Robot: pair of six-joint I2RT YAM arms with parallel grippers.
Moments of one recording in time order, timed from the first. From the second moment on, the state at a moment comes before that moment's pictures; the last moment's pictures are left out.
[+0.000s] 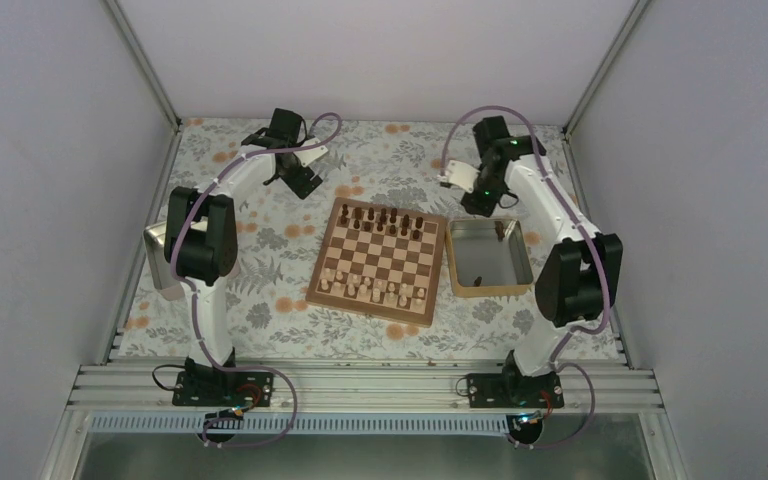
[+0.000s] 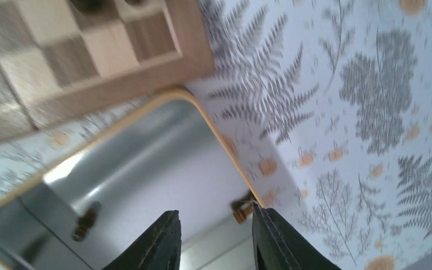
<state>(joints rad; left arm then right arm) -0.25 2.07 1.68 -0.65 -0.01 0.58 0.25 1.75 1.61 -1.15 -0.01 -0.89</state>
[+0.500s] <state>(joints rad) -0.25 2.07 1.68 -0.64 -0.01 0.58 0.05 1.88 1.53 -0.99 0.05 -1.06</state>
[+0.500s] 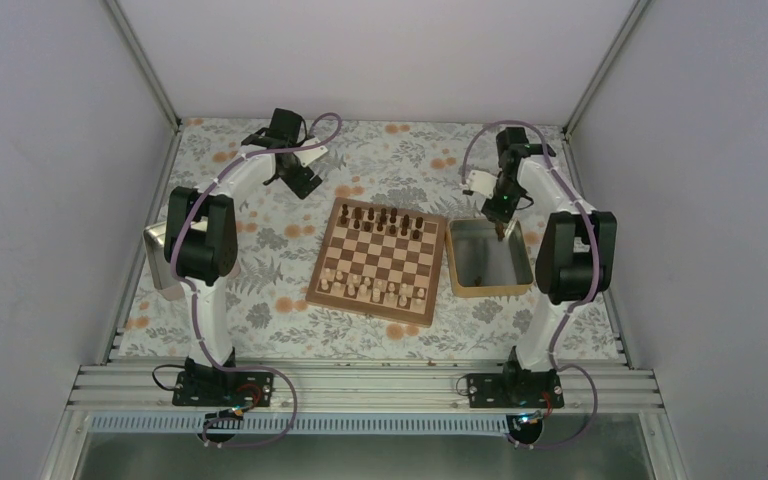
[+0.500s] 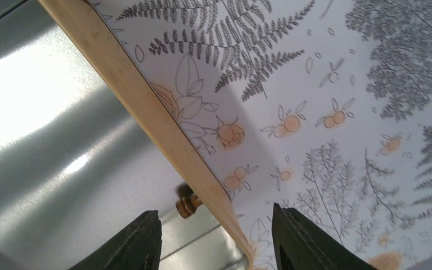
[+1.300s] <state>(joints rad) -0.25 2.07 1.67 -0.64 -0.02 0.59 0.05 2.05 1.57 -1.00 0.01 -1.10</state>
